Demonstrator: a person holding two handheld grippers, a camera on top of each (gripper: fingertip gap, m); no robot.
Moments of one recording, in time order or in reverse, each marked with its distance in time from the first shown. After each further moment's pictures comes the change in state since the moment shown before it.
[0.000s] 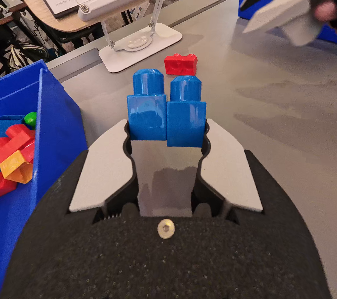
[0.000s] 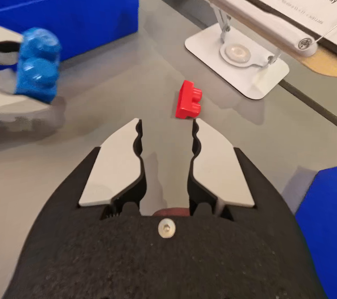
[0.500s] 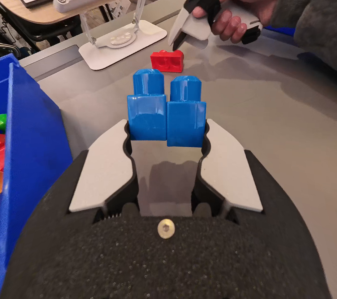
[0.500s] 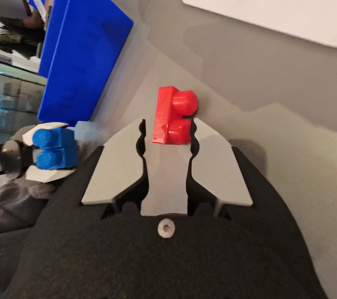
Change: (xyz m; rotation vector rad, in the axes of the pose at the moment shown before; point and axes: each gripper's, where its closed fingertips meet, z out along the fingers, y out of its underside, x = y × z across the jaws) left arm 0.010 0.008 0.003 0.002 0.103 -0.012; right arm 0.038 0.016 0.104 -0.254 -0.527 0.626
